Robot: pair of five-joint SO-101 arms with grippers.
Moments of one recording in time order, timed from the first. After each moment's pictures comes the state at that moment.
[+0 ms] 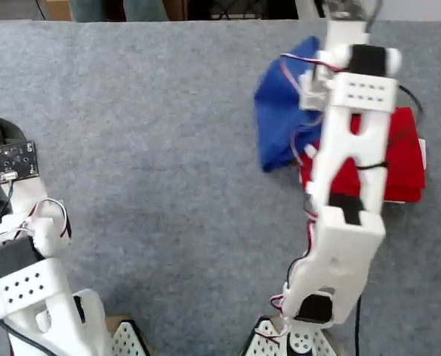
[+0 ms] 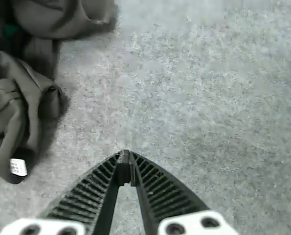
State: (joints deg) left arm -30.4 -66.7 63.4 65.5 -11.4; right arm 10.5 26.9 -47.7 100.8 6.8
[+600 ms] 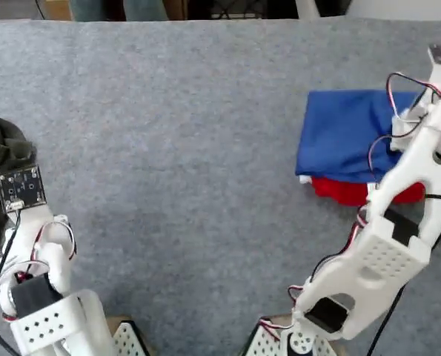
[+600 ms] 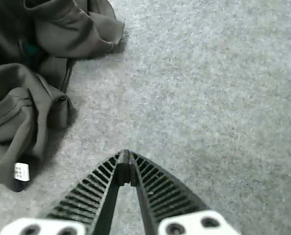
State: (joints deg) left arm -30.6 -89.7 75.8 66.2 -11.4; right arm 34.6 28.0 -41.4 100.7 20.8
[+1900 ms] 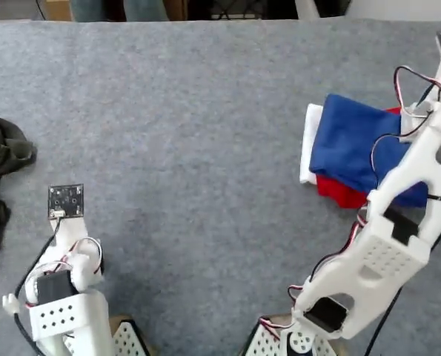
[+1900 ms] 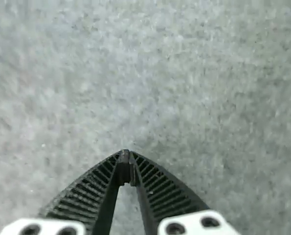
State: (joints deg) left arm -21.7 -91.0 93.3 67.8 -11.4; right arm 33.2 25.1 -47.3 100.8 23.4
